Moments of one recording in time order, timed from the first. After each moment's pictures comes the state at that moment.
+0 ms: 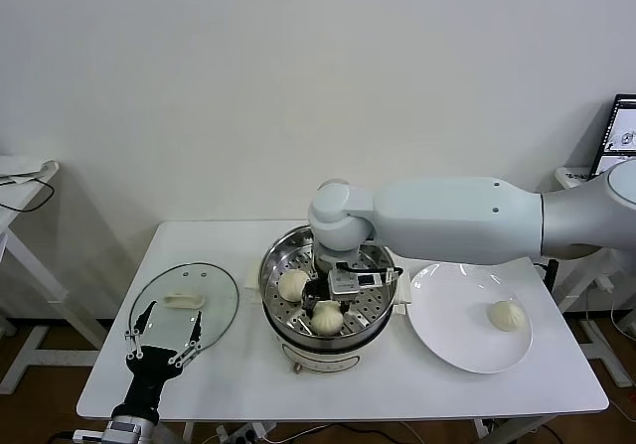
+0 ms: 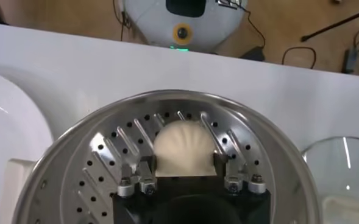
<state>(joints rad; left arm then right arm) 1.69 -1.47 -0.72 -2.09 0.14 -0.15 0.11 0.60 1.18 -1.40 1.59 -0.12 0.49 -1.12</state>
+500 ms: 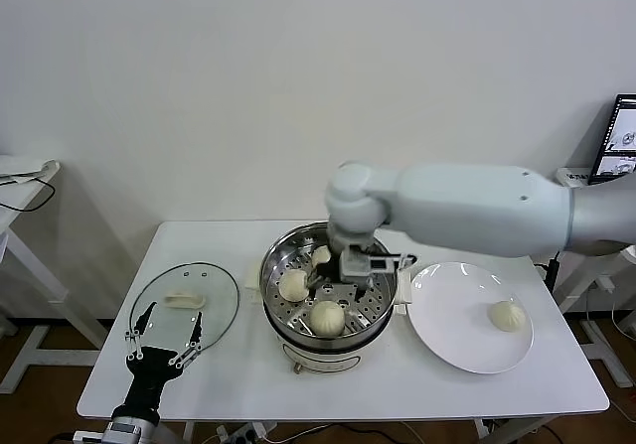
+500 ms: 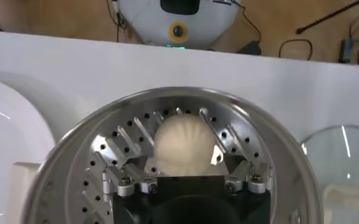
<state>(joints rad) 1.70 -1.47 -0.71 -2.10 0.14 -0.15 0.11 0.66 1.04 -1.33 1.58 -0.03 0.43 -1.18</state>
